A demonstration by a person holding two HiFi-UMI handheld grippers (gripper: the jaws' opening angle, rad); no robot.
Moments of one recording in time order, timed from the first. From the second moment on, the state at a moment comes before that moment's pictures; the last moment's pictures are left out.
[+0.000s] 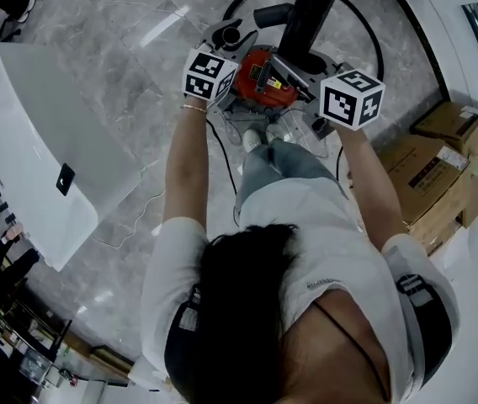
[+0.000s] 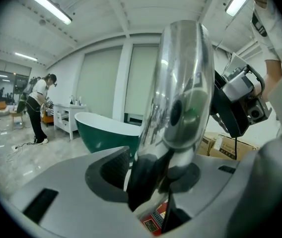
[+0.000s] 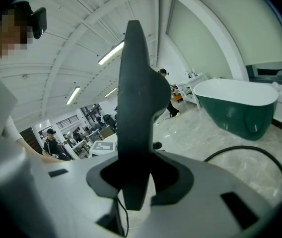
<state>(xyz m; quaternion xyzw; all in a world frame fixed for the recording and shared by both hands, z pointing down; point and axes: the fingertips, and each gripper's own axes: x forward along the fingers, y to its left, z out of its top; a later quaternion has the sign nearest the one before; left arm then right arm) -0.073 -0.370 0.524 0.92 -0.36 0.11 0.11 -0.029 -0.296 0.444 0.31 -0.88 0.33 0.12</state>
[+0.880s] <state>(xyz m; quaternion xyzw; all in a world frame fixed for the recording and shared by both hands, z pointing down) -0.032 -0.414 0.534 0.93 -0.34 0.09 0.09 -0.016 -0.330 0.429 0.31 -0.90 0.29 0.14</state>
